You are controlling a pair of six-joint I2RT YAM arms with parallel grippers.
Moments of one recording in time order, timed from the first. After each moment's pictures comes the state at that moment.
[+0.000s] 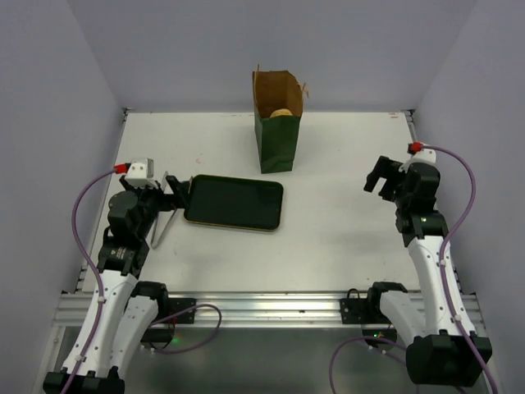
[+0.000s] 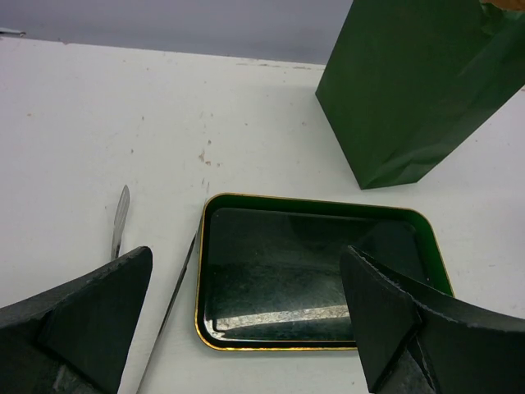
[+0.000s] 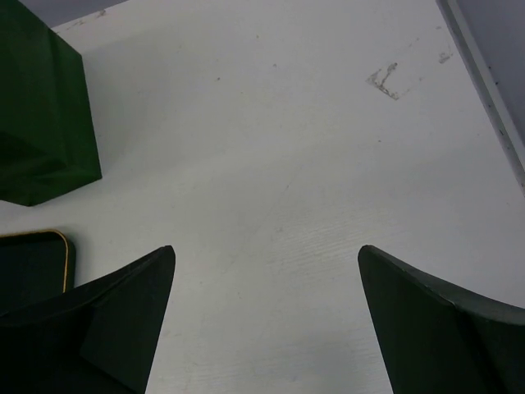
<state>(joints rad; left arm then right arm) -0.10 0.60 0.59 -0.17 0.06 -0.20 -0.06 0.88 0.81 -0.39 0.06 0.25</state>
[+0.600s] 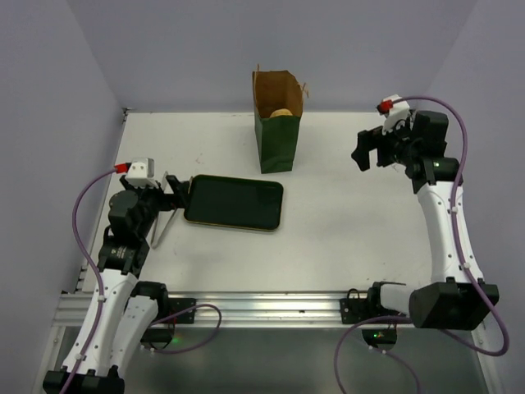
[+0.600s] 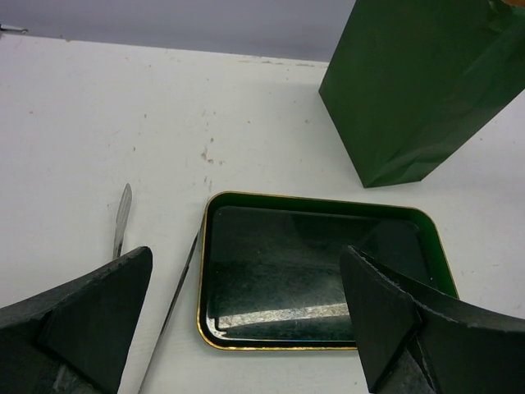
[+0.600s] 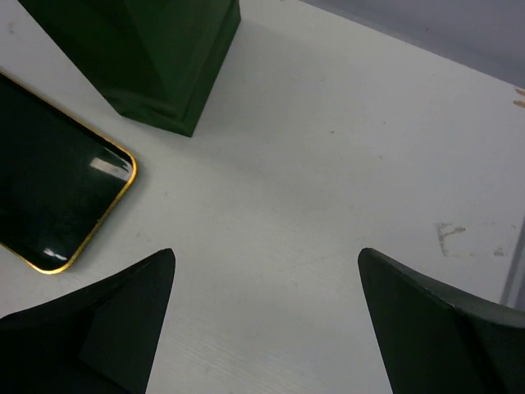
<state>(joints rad) -0.10 0.60 0.59 -0.16 0.06 -0.19 -0.06 1.22 1.33 -0.65 -0.39 -0.28</state>
